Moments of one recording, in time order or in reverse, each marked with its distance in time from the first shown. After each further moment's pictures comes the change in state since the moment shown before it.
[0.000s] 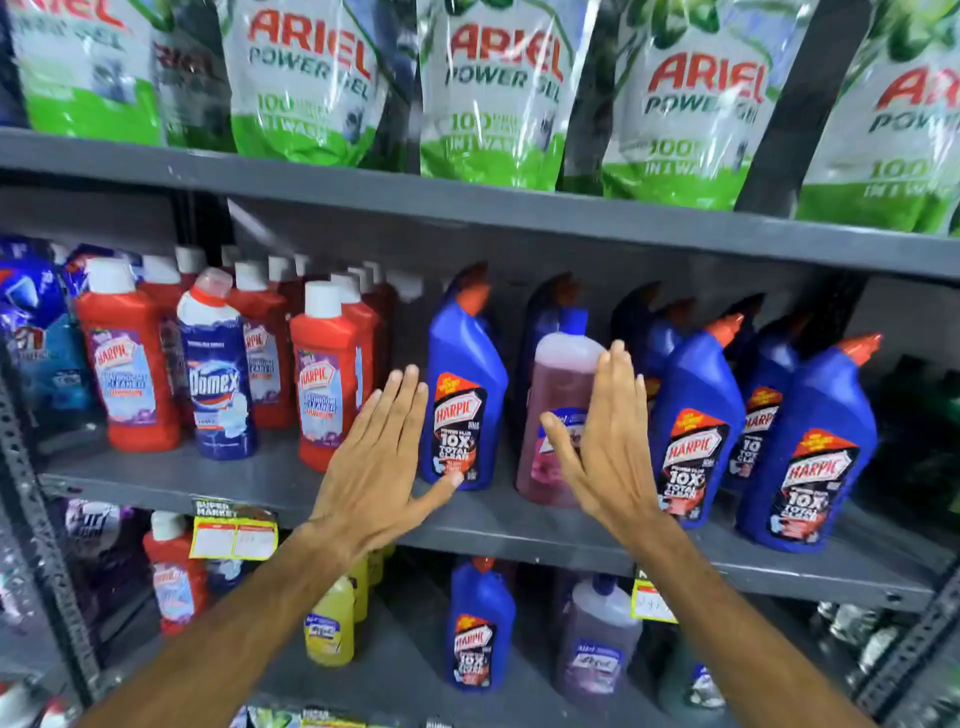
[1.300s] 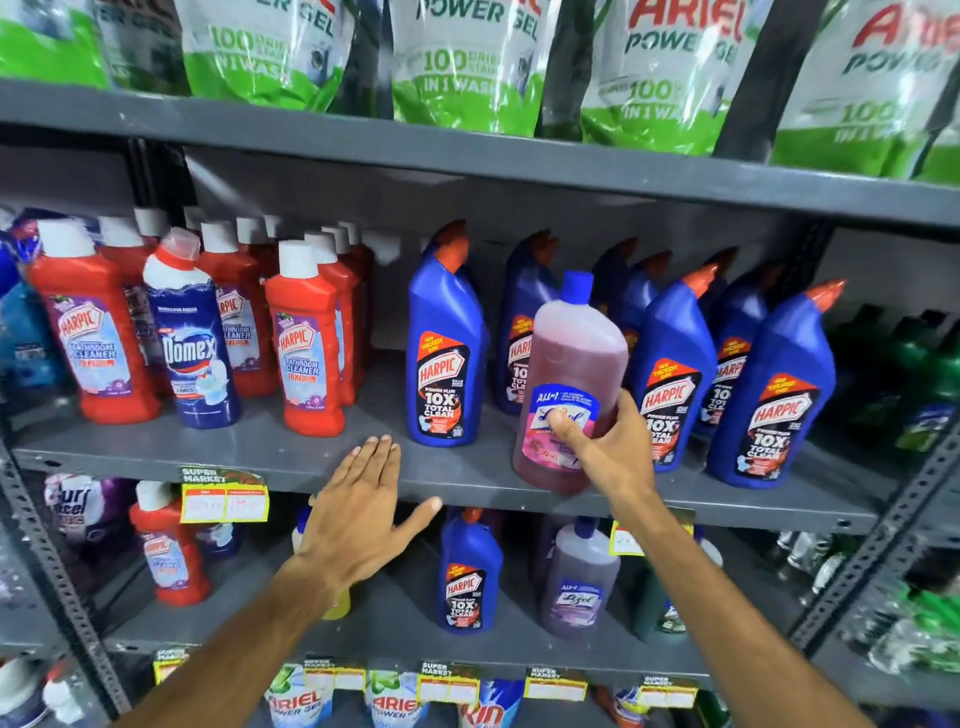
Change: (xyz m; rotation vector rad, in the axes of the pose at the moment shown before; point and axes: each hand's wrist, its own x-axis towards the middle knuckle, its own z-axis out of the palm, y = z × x) left_hand -0.067 0.012 0.038 0.069 -0.421 -0.178; right_hand -0.048 0.004 -0.019 0.695 -0.096 0.741
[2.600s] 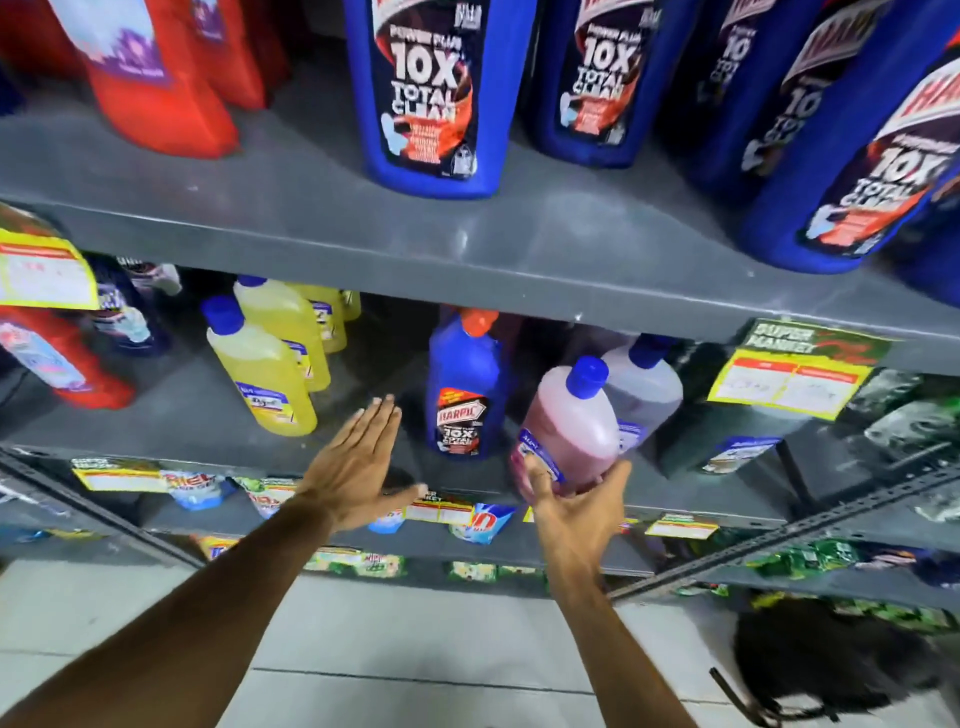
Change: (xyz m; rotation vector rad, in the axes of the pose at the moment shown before) left_hand -0.053 -0.010 0.311 -0.144 -0.392 0.191; right_hand -0.183 0.266 0.088 -0.058 0.245 0.418
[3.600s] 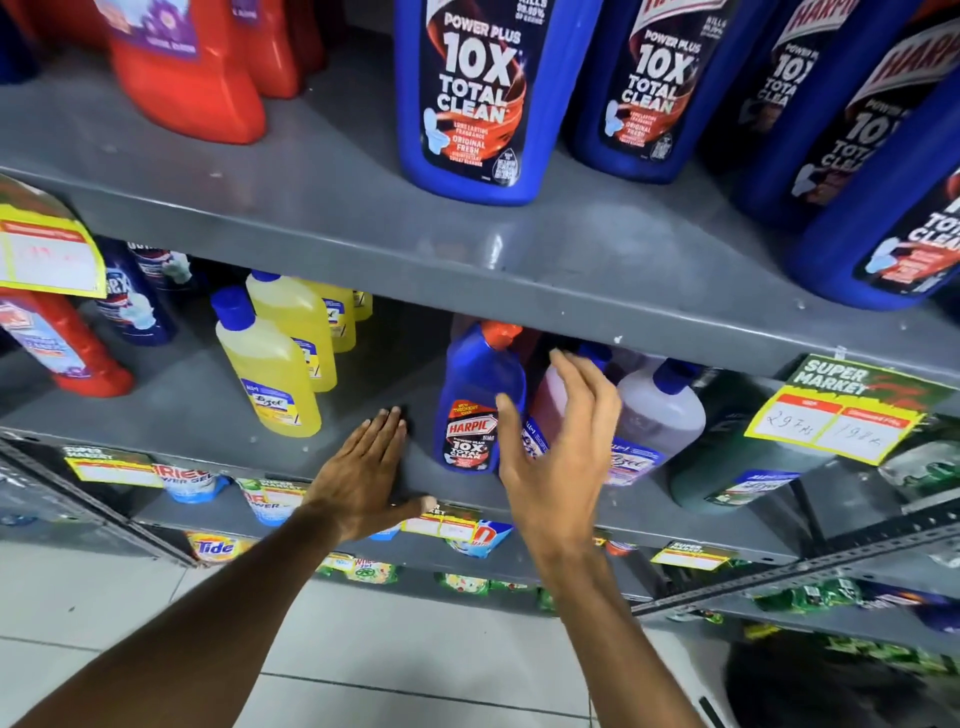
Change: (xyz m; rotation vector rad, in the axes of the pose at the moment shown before) left_hand 0.012 -0.007 0.039 -0.089 0.023 -0.041; right_hand -0.001 -0.104 0.038 -0.194 -0.100 -0.662
